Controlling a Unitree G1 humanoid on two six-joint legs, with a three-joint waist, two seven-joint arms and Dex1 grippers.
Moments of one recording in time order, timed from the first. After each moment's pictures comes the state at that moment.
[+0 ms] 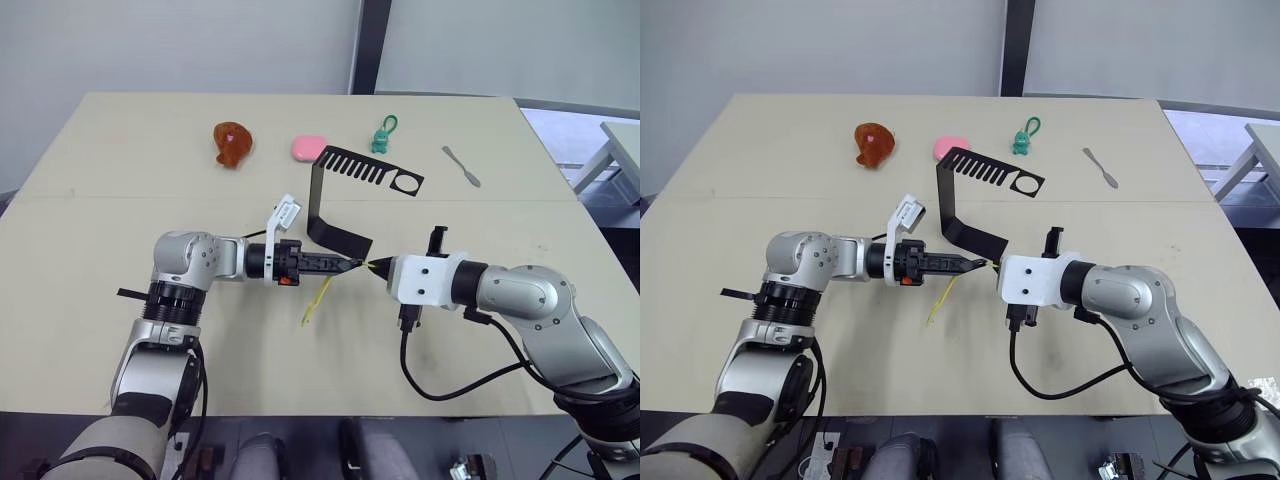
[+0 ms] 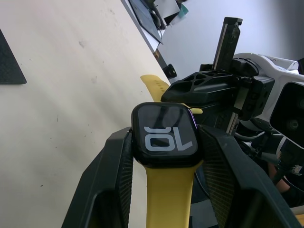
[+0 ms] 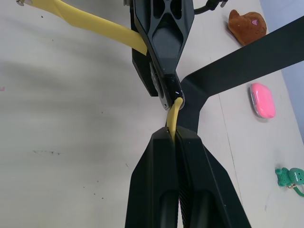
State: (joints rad) left arm -0.87 0.34 -0.02 0.33 -0.64 1.31 -0.99; right arm -0.42 -0.78 0.23 -0.57 -0.12 0.39 0.88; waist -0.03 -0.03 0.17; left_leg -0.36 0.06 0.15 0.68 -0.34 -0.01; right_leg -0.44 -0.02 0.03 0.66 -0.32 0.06
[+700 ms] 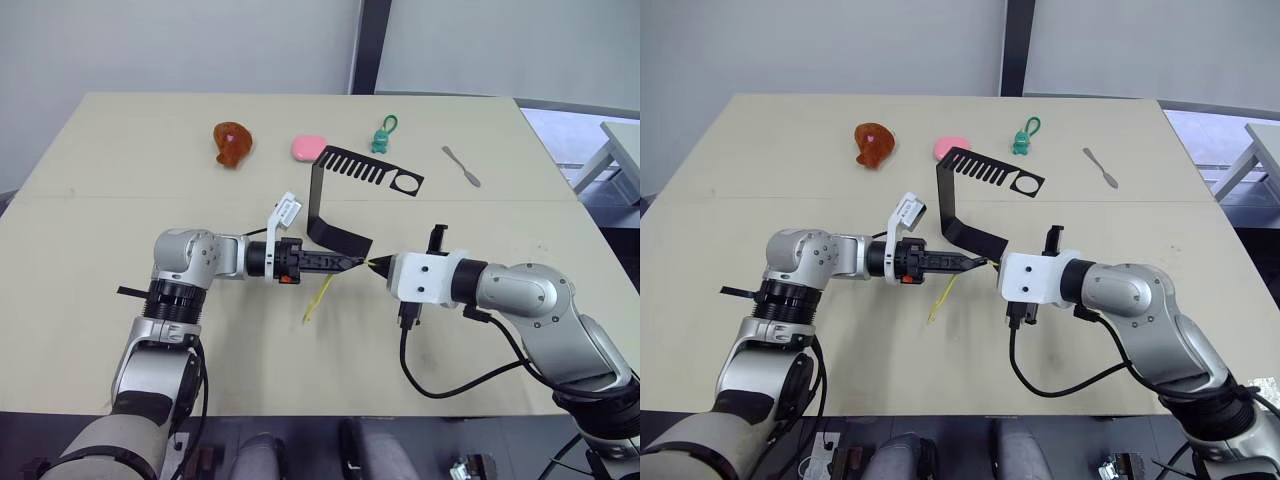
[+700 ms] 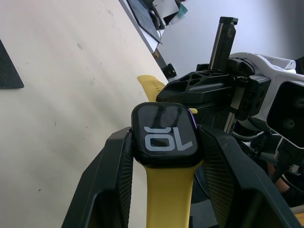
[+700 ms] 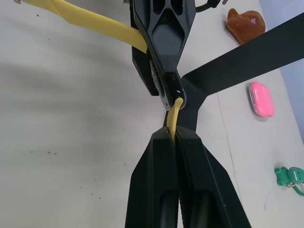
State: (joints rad) left arm -0.88 0.34 -0.02 0.33 -0.64 1.31 -0.99; right arm -0.43 -0.77 0.23 -0.55 -0.12 0.39 0.88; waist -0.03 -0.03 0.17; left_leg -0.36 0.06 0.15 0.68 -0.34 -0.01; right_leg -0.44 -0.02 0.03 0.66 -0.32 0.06
